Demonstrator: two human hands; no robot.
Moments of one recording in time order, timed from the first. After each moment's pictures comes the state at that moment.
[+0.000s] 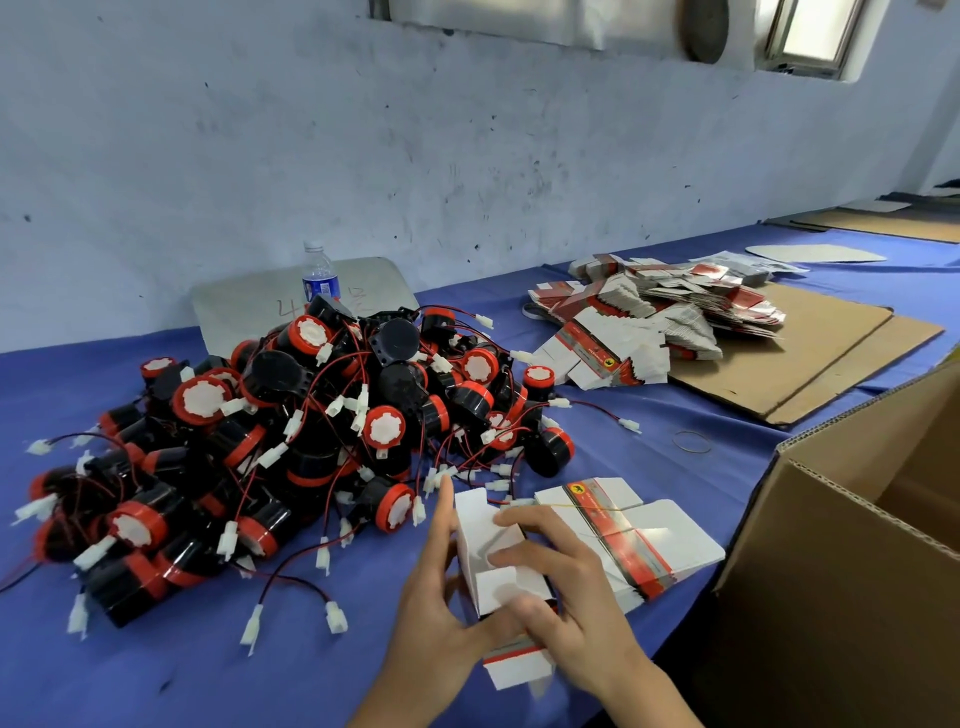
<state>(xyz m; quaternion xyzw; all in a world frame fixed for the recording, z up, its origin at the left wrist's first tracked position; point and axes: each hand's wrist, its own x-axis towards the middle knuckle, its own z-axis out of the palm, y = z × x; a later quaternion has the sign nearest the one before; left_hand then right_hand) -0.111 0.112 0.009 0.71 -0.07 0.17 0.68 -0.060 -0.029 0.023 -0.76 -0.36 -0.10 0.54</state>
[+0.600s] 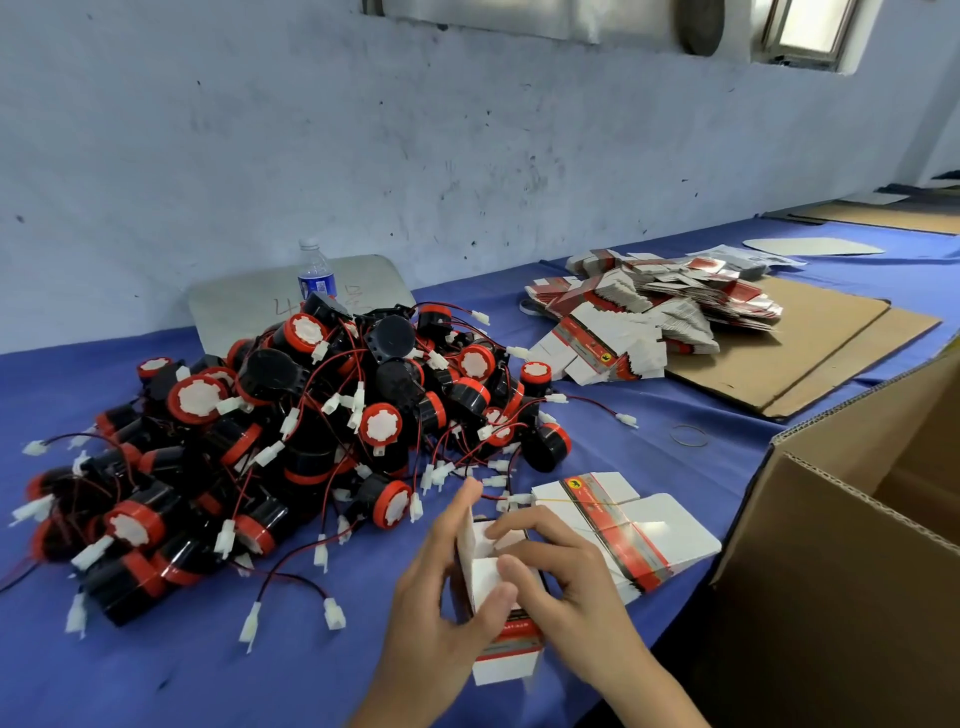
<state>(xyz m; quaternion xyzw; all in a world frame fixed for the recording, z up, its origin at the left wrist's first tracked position) -0.116 0.110 0.018 0.77 -0.11 0.26 0.58 -0.070 -0.027 0.037 -0.75 -0.32 -0.06 0.58</state>
